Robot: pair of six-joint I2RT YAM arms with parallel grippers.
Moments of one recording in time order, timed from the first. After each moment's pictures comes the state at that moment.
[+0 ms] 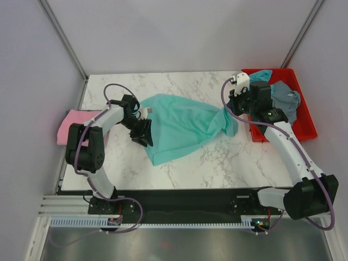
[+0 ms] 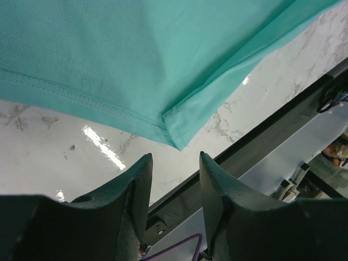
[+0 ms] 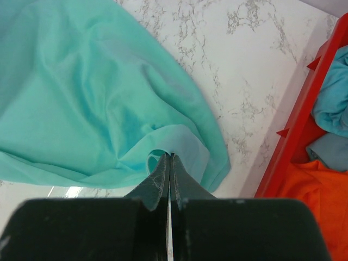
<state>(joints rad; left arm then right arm) -0.19 1.75 1.23 -0.94 0.58 0.02 0.20 1.26 1.15 -0.41 -0.22 -0.16</state>
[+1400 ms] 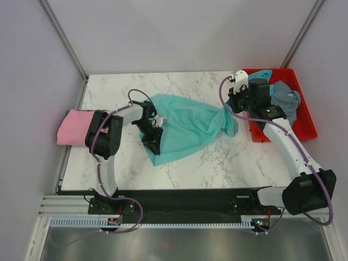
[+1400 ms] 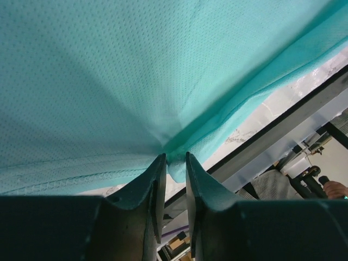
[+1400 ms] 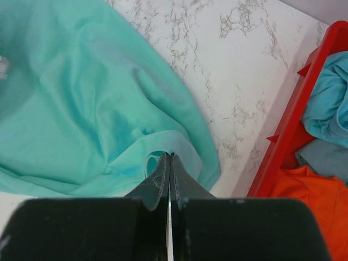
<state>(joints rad) -0.35 2.04 1.35 -1.02 0.56 0.07 0.20 1.30 1.18 -0.41 -0.21 -0.20</state>
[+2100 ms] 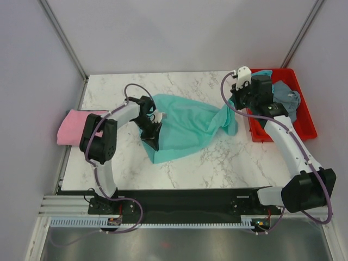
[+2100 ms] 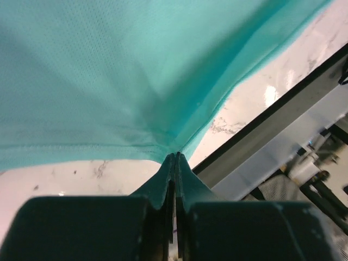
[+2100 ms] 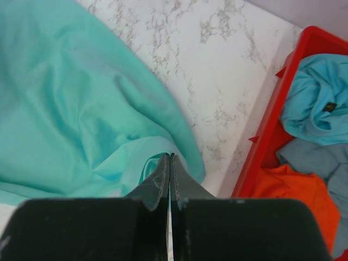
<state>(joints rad) -0.35 1.99 1.36 -1.05 0.57 0.08 0.18 1.32 1.20 -0.41 -0.18 -0.21</state>
